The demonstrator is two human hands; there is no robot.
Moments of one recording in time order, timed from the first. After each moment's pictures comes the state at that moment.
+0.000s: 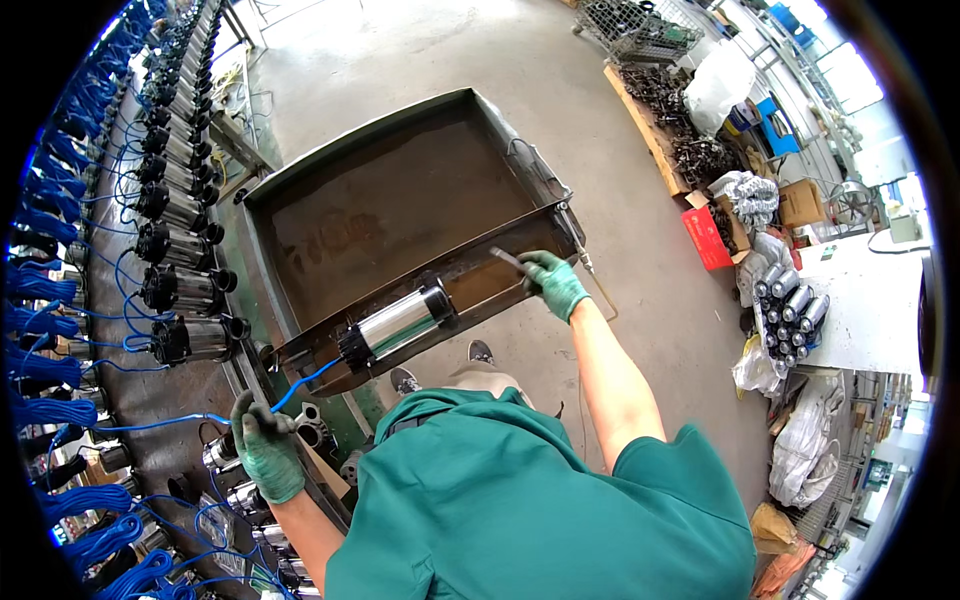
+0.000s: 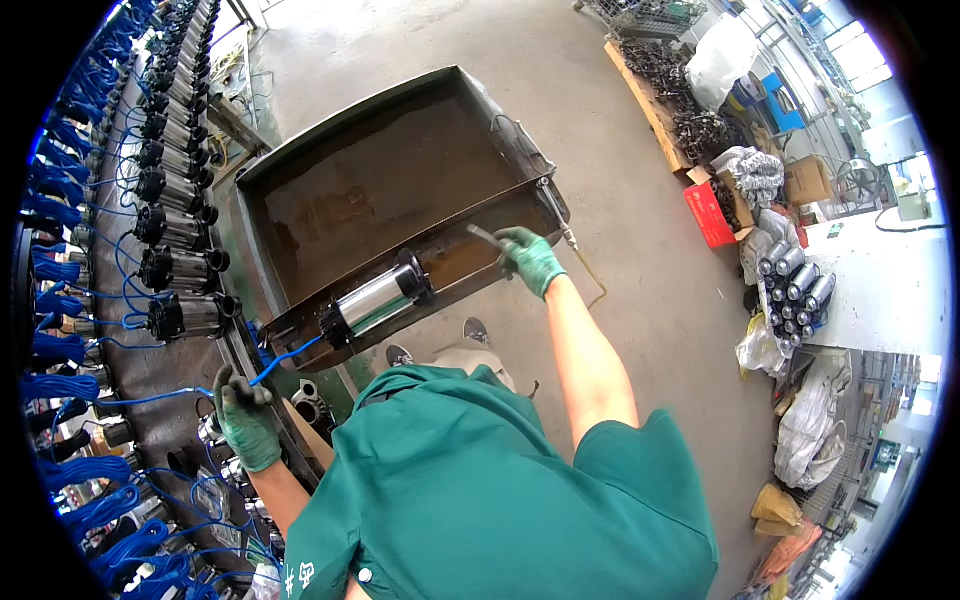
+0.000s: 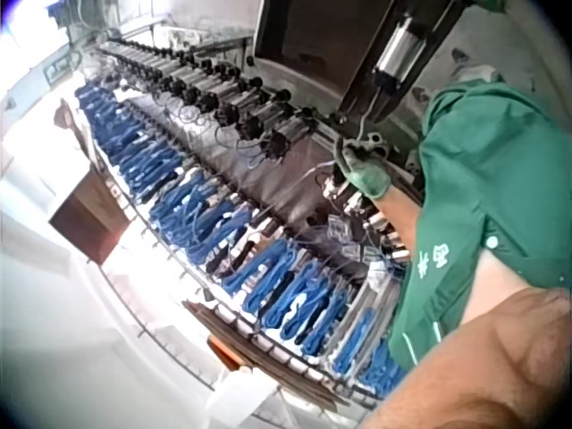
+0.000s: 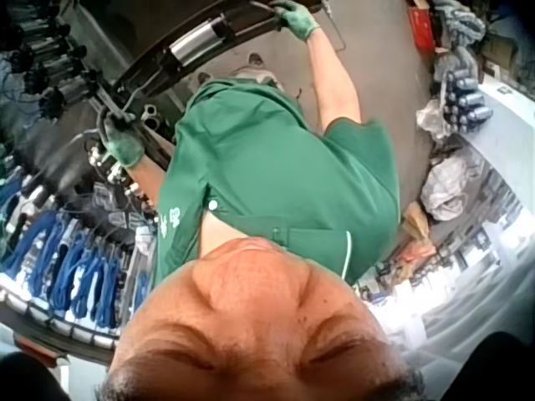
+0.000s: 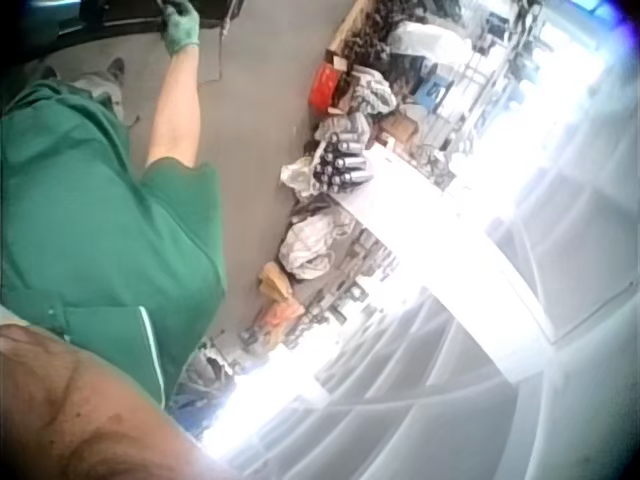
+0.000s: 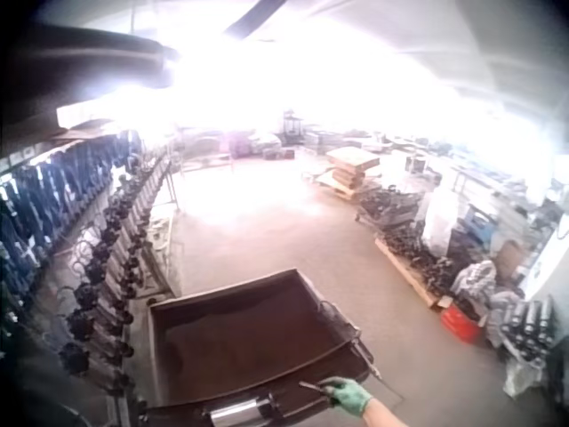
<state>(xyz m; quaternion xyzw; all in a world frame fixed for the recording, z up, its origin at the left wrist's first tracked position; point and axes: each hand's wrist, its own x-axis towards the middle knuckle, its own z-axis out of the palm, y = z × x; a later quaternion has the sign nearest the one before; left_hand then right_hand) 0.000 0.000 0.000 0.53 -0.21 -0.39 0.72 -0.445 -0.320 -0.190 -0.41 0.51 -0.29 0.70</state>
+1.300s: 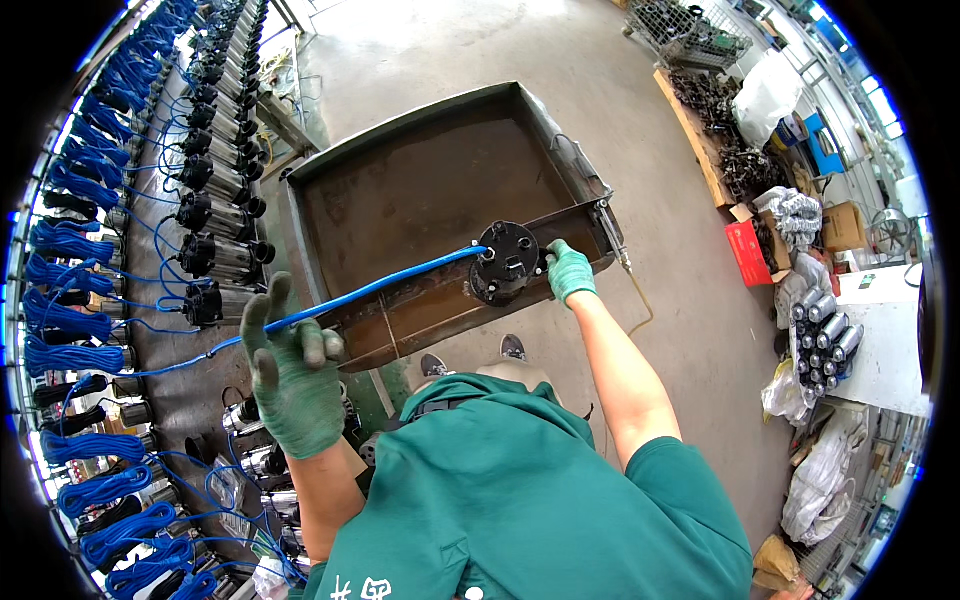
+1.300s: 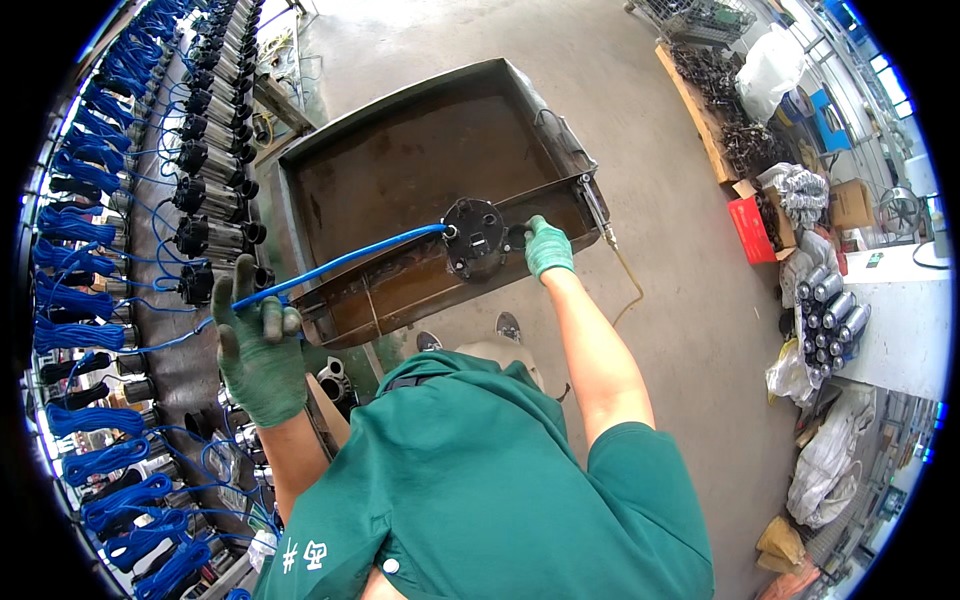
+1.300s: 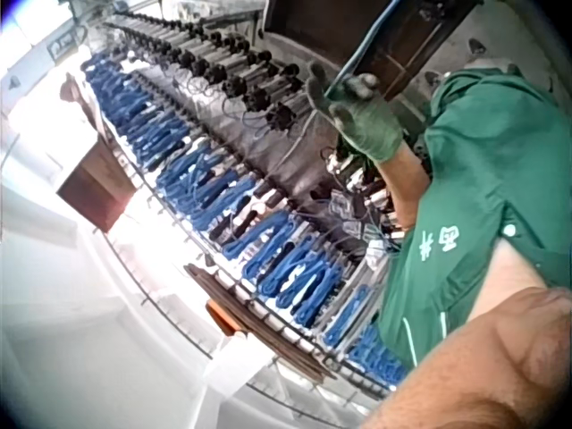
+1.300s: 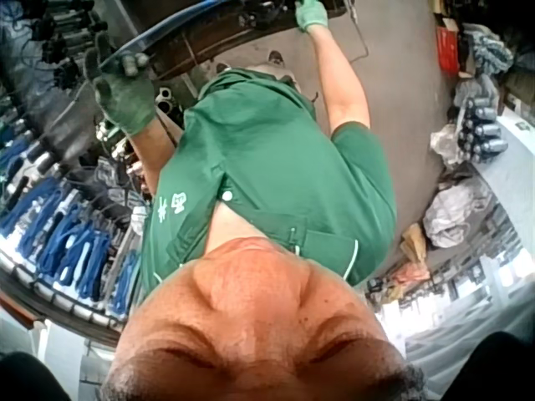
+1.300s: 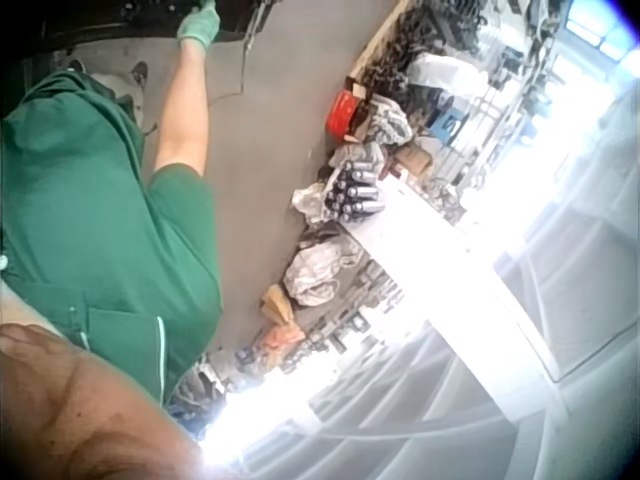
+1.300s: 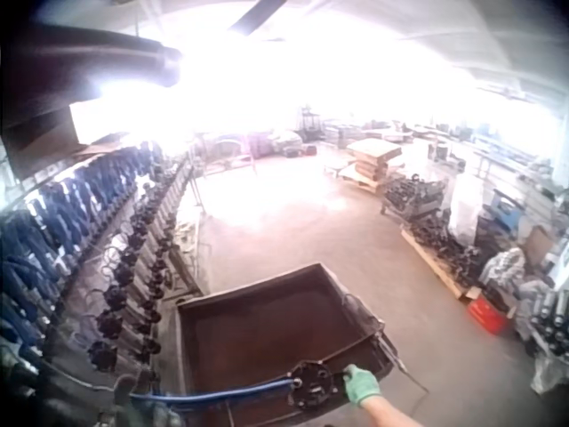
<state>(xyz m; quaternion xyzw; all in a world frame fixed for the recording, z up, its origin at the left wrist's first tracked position) -0.084 -0.099 0.078 0.31 -0.33 -0.44 0.78 -0.408 -0.329 -0.193 -0.69 0.66 -0.11 0.28</state>
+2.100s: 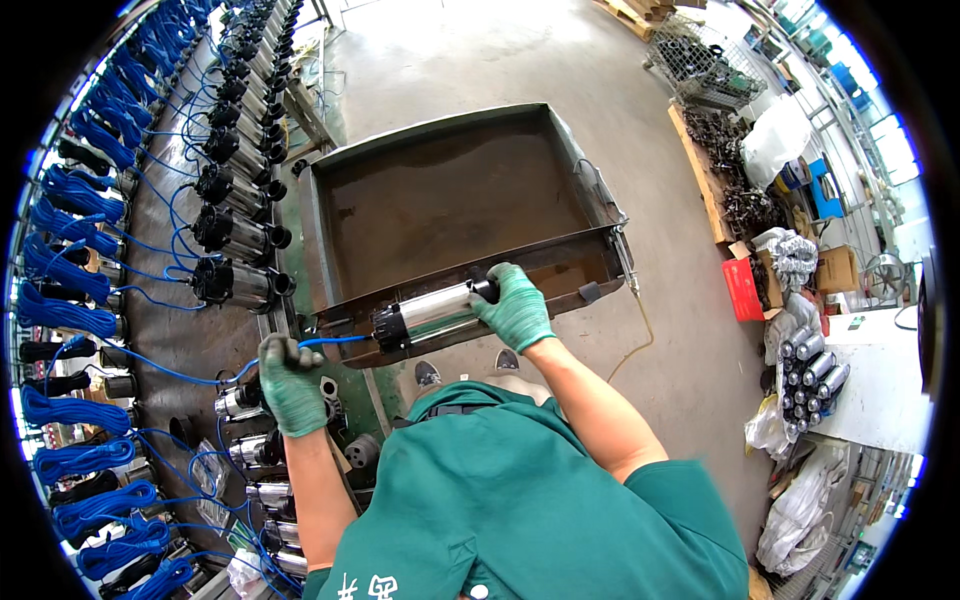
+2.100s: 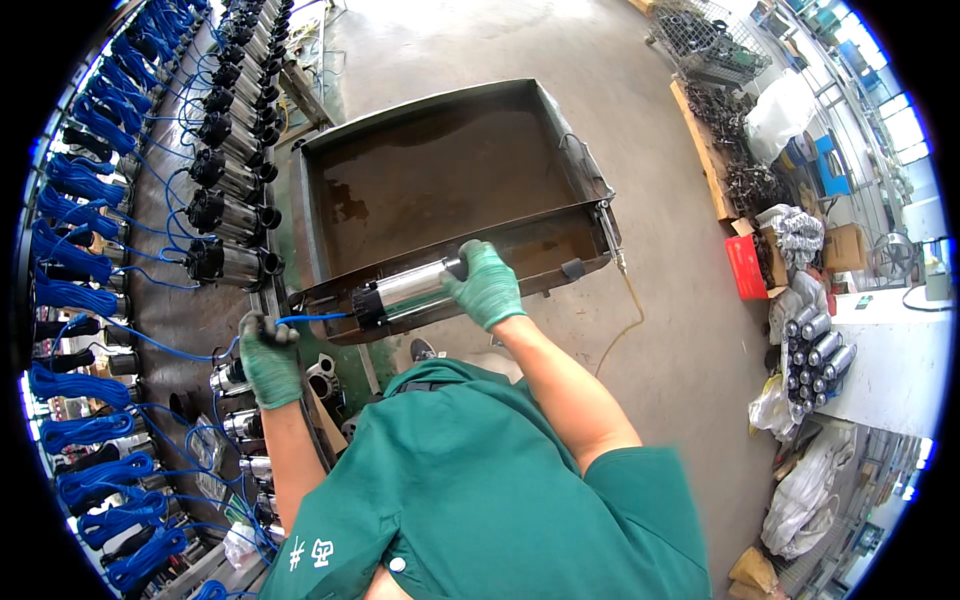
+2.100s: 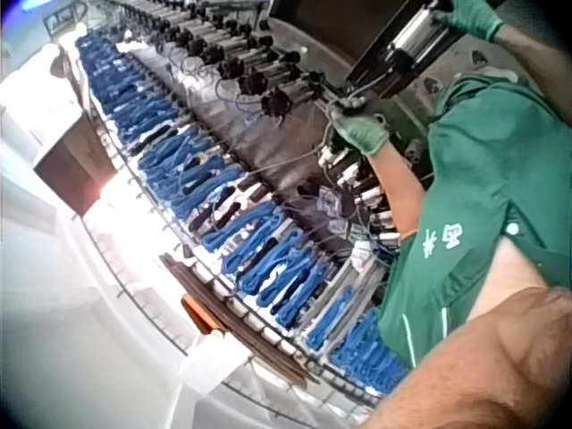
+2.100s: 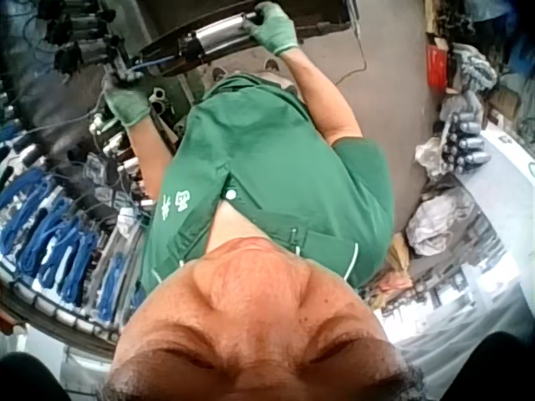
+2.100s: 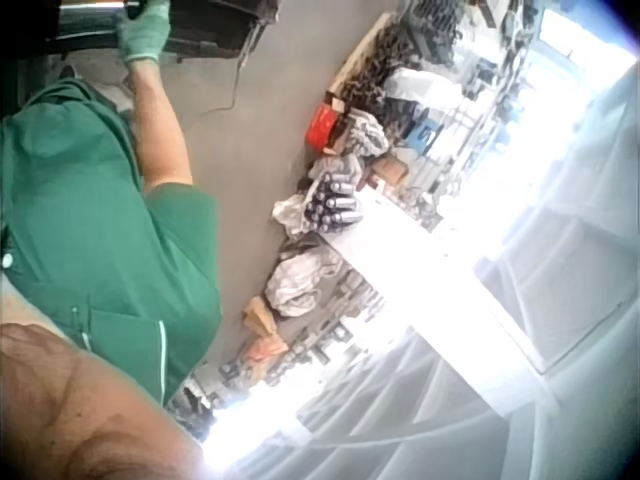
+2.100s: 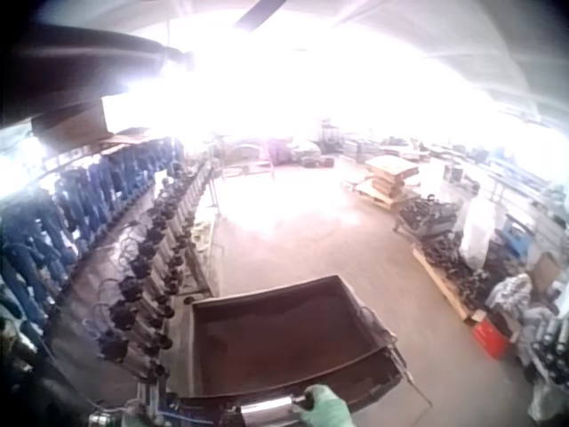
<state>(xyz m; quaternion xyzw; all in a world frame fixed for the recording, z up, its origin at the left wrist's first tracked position) 0.004 -0.024 -0.008 0.47 -0.09 -0.37 0.80 -0.288 -0.235 -0.076 -0.75 0.52 -0.22 0.35</state>
